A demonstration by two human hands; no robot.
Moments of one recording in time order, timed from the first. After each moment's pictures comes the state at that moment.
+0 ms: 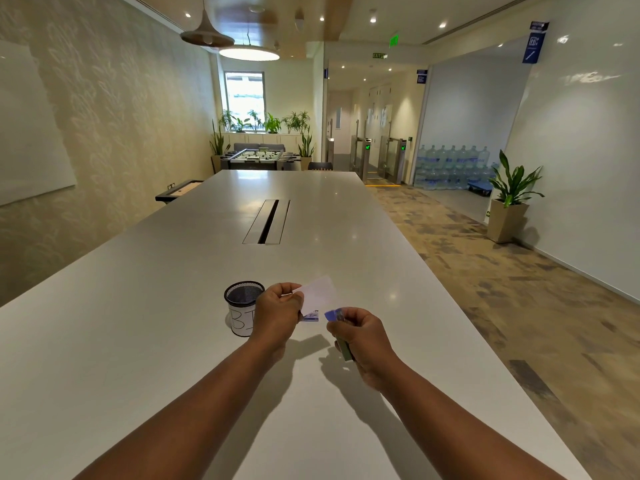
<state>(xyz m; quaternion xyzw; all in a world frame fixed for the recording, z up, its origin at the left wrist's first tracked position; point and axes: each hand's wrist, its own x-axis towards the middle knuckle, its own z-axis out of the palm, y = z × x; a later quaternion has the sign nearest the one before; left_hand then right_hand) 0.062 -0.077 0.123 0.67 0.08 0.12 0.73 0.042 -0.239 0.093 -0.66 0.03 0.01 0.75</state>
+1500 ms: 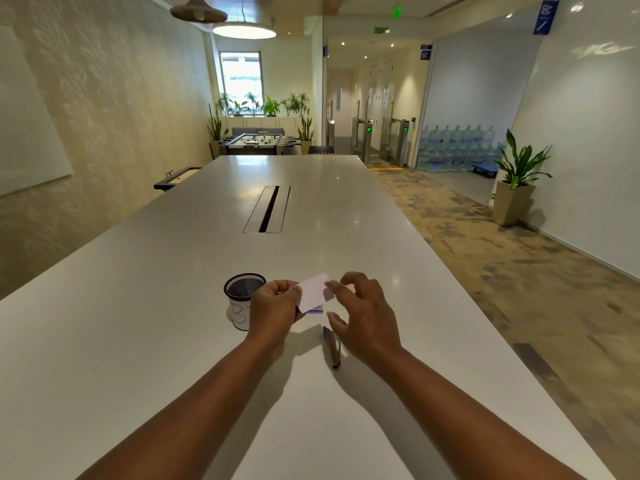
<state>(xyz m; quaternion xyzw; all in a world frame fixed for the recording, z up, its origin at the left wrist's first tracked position) 0.069 -0.069 0.116 0.66 0.13 0.11 0.73 0.065 -0.237 0.090 -0.90 -0.18 -0.35 0.19</state>
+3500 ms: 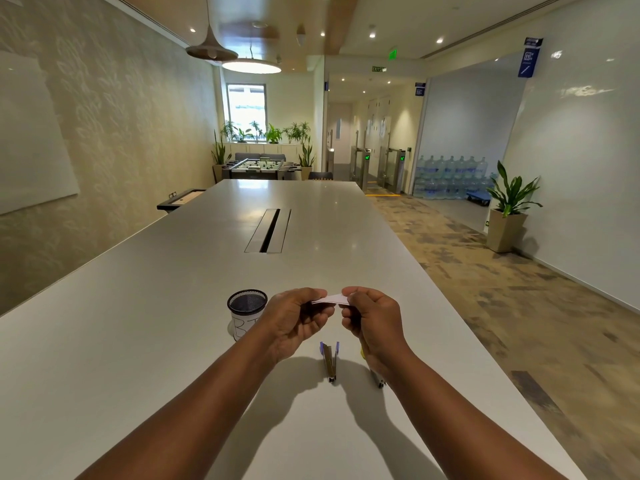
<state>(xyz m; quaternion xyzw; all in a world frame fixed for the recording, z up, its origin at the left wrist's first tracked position) 0.040 -0.078 0.167 0.51 0.08 -0.09 0.85 0.033 -0.234 0.151 -0.59 0.02 -0.08 0.81</state>
